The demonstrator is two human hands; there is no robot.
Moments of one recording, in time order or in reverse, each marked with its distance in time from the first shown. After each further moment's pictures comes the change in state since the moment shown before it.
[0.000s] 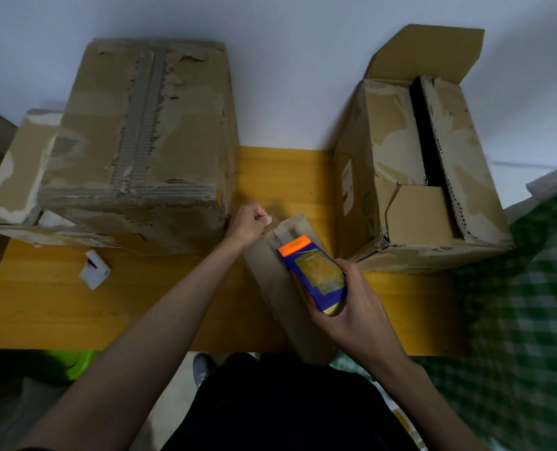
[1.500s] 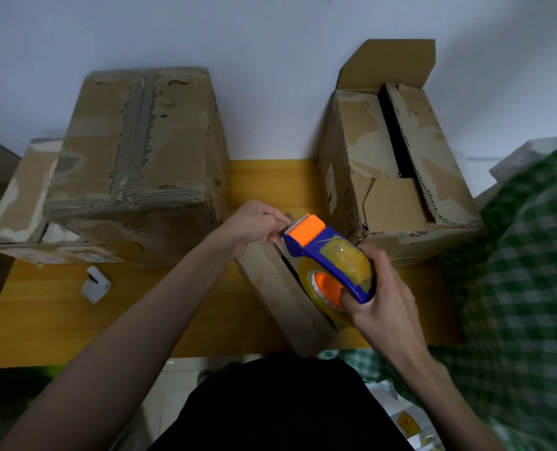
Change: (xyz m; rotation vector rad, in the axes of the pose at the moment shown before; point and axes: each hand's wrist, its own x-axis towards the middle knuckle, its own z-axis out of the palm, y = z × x) left_hand -0.087 0.086 -0.035 -0.168 -0.356 -0.024; right_hand -0.037 0.002 -0.042 -0.062 0.216 0.008
